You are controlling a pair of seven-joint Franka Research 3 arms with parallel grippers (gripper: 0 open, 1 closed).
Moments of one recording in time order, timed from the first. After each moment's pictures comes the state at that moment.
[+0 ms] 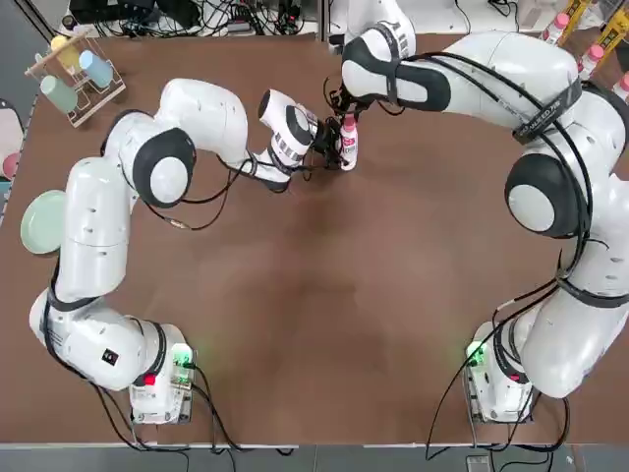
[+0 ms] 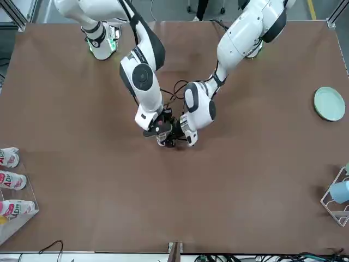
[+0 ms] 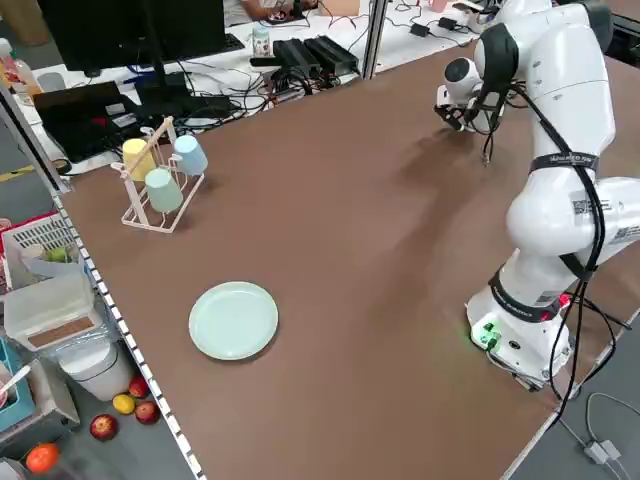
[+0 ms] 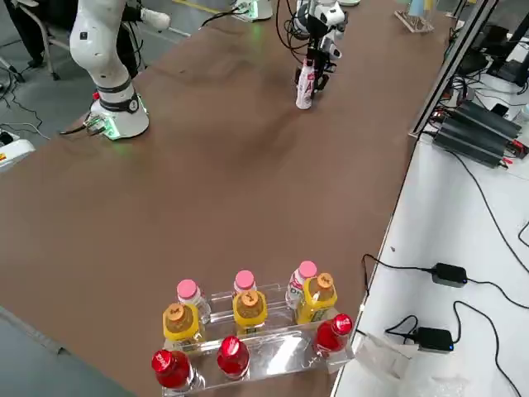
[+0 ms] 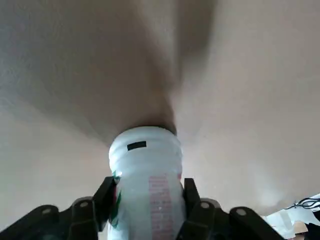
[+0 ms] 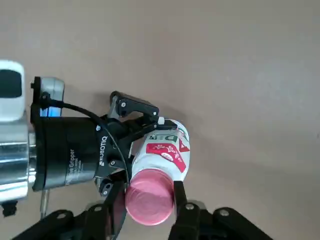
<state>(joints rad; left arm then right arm) -0.45 0.89 -0.46 -1.60 -1.14 2.88 -1.02 0.64 0.48 0.05 -1.55 0.06 2.05 0.41</state>
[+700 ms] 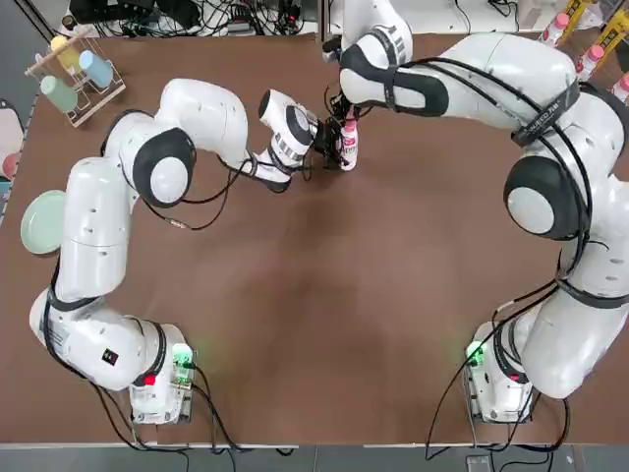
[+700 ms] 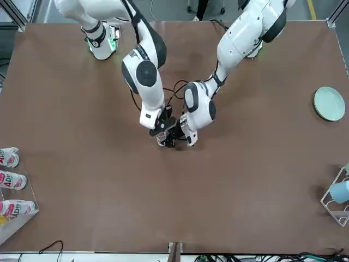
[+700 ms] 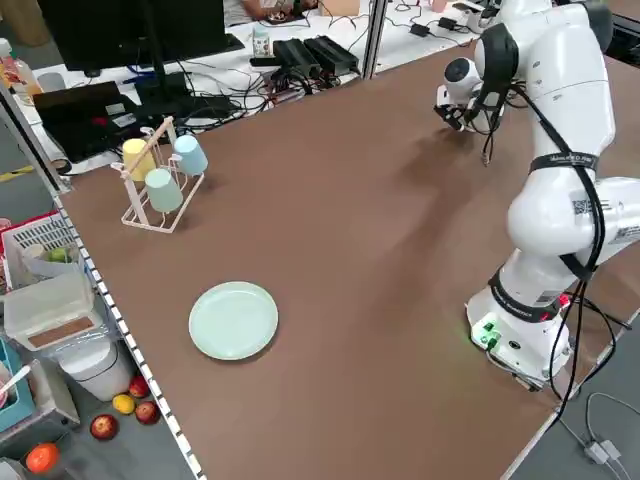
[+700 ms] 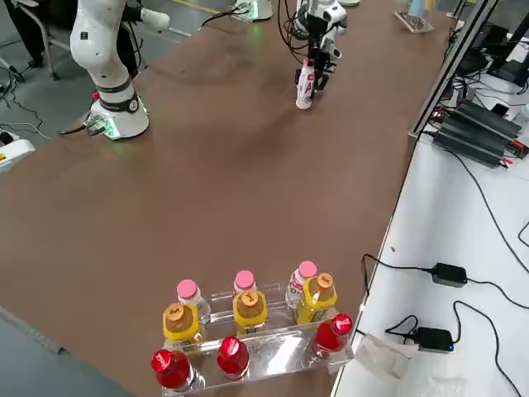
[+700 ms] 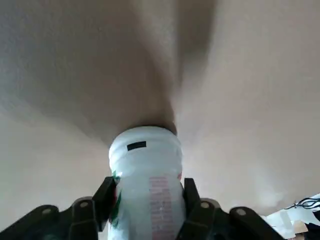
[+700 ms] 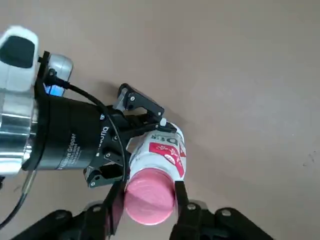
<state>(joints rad) -0.45 0.89 -0.45 -1.60 -1.14 2.88 -1.03 0.65 0.49 0.05 -1.55 0.01 2.05 0.26</state>
